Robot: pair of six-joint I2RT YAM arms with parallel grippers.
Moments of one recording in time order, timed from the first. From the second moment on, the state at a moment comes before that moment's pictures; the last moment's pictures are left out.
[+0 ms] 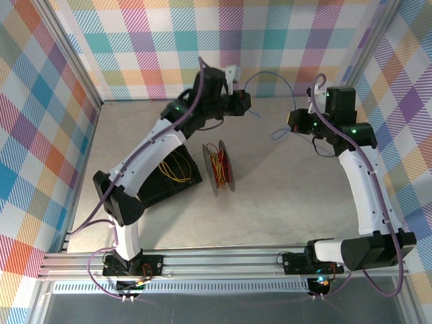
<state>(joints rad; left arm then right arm) -0.72 1.90 2.27 -0.78 0.14 -0.46 0.11 1.31 1.54 -0.87 -0.31 0.24</state>
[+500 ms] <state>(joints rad) -0.72 2.07 2.53 -1.38 0.02 0.07 0.11 1.35 1.58 -0.95 -0.22 0.08</state>
